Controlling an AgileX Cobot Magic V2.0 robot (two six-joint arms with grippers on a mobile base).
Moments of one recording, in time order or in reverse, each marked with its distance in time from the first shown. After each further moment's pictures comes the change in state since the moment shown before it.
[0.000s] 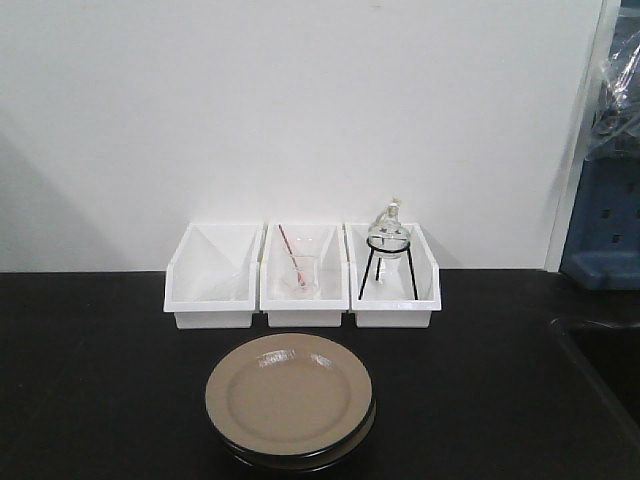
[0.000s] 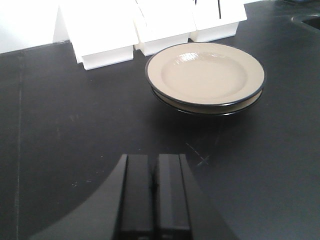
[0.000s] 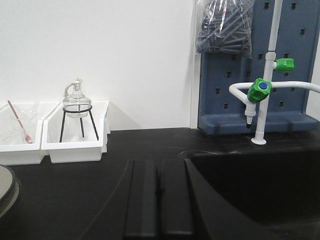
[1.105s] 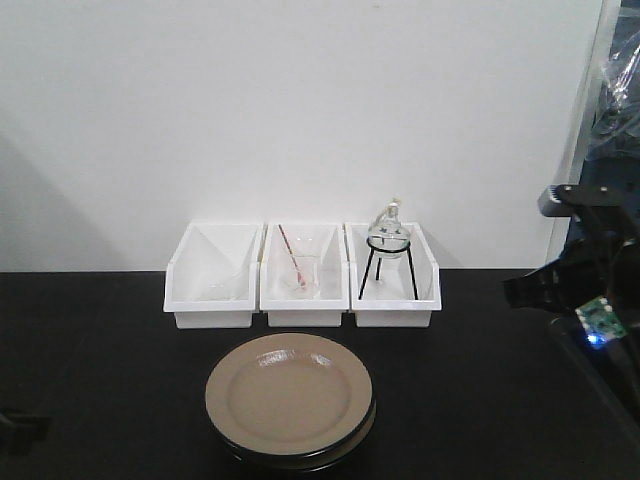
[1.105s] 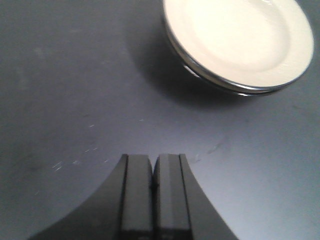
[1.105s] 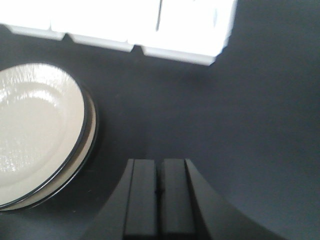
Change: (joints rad) left arm 0.000 0.714 -0.460 0.207 0.151 -0.243; right arm 0.000 1.245 -1.142 -0.411 0.741 0.384
